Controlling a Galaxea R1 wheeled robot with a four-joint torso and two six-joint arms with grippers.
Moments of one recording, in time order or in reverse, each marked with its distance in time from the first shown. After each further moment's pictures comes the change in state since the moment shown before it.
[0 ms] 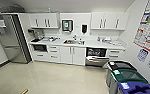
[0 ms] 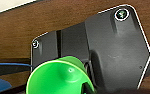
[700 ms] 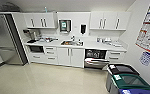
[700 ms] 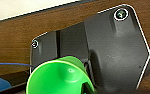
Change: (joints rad) left arm -0.003 0.000 0.000 0.000 0.002 0.000; right arm 0.001 -0.003 -0.002 0.000 0.001 0.000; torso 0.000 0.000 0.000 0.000
